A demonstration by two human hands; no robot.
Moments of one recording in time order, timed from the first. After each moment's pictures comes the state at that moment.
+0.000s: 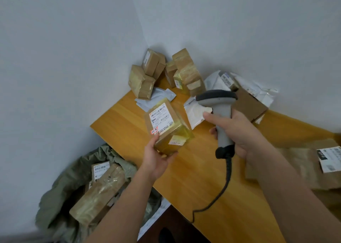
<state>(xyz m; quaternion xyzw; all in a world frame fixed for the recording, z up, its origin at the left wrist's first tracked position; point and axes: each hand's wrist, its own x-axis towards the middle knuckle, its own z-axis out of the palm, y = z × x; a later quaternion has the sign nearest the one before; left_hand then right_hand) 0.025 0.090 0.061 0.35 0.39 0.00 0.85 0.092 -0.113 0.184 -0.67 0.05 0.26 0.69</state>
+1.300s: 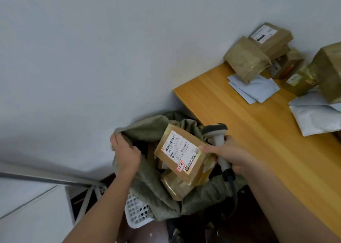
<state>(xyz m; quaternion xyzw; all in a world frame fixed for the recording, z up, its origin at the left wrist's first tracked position) -0.233 0.495 -0.016 0.77 0.52 0.19 0.32 -0.061 0.276 0.064 -0.75 0.06 0.48 0.45</state>
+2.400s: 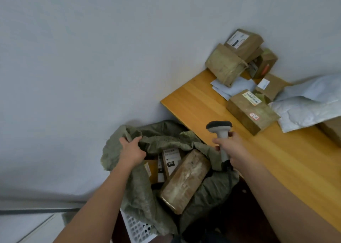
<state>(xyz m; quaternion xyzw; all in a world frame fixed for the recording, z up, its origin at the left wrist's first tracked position) -0.169 0.503 0.030 0.82 0.44 -0.13 0.33 -0.020 0.251 0.050 -0.74 0.18 0.33 0.56</state>
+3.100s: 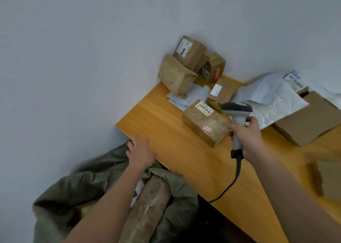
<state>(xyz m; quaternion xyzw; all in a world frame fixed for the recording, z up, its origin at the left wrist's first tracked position) 0.027 0.377 0.012 0.92 0.31 -0.16 0.18 0.125 0.110 0.082 -0.72 0.21 0.13 0.65</state>
